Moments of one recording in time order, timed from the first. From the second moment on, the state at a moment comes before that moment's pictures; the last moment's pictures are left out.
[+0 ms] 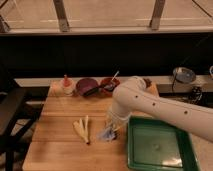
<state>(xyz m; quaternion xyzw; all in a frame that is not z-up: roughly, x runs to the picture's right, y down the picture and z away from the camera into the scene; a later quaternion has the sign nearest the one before) 0.047 0.183 0.681 -0.29 -0.24 -0.33 0.87</state>
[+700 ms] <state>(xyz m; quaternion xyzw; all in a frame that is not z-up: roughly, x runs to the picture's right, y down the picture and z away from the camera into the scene) 0.053 0.181 0.689 -0.29 -0.23 -0.31 0.88</state>
